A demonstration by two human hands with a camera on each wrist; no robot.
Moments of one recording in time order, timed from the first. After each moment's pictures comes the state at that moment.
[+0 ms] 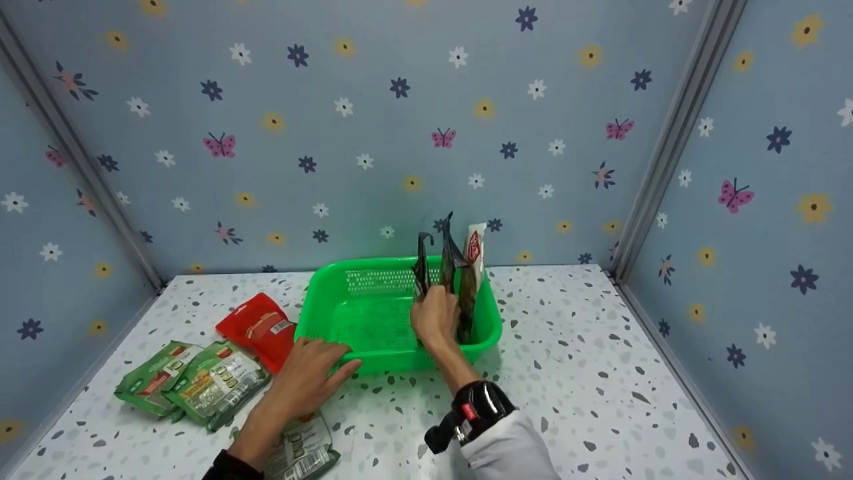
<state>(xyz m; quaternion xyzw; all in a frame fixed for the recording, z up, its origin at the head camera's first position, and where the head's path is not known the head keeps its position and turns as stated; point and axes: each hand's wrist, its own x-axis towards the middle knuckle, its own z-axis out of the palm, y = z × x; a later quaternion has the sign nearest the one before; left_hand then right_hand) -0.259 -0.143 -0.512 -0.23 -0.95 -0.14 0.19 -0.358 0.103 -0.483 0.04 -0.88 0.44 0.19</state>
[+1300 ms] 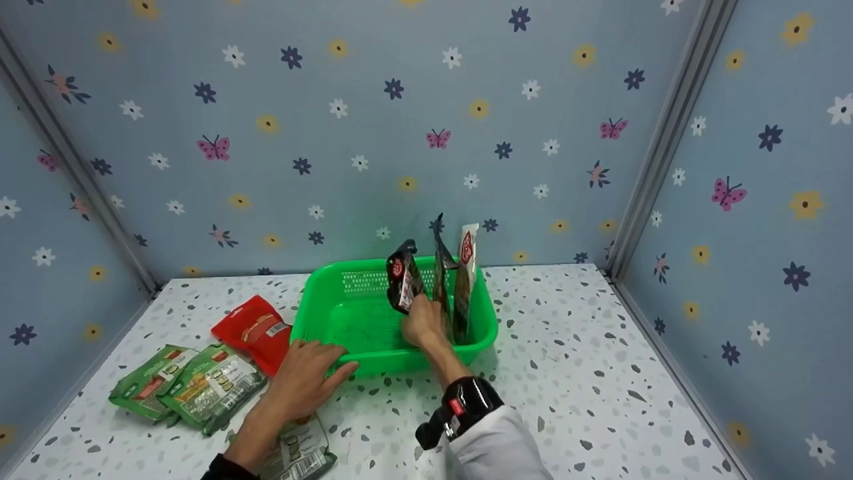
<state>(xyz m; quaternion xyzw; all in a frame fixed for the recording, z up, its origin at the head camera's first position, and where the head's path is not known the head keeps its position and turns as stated) -0.259 -0.143 -0.513 -0.22 -0.95 -0.15 0.18 -0.386 0.111 -0.506 0.04 -0.92 0.40 -0.02</state>
